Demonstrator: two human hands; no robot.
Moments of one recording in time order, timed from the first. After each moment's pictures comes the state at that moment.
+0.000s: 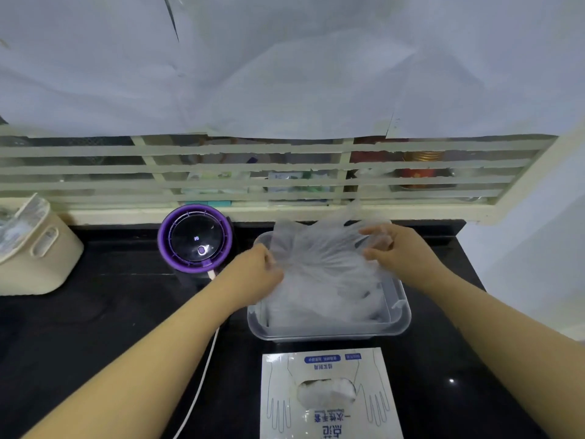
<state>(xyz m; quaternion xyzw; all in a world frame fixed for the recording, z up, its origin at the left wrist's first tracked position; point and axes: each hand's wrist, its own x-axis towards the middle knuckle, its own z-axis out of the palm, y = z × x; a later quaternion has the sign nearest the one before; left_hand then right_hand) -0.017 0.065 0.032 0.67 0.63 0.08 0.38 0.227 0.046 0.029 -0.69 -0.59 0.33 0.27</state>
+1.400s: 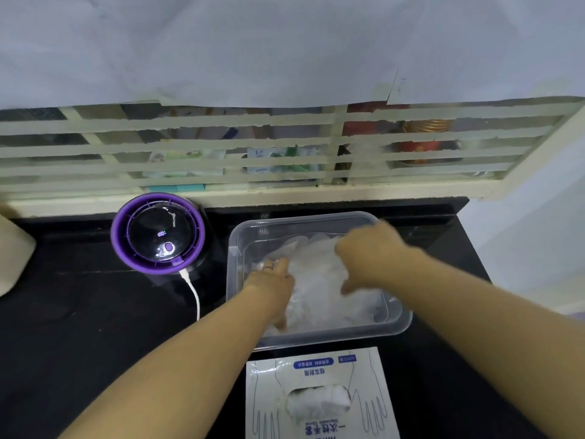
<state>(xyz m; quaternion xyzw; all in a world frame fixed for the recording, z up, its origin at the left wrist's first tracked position) 0.033 0.098 -0.072 0.83 0.42 -0.35 0.13 0.185 0.078 0.038 -0.57 -0.75 0.07 -0.32</state>
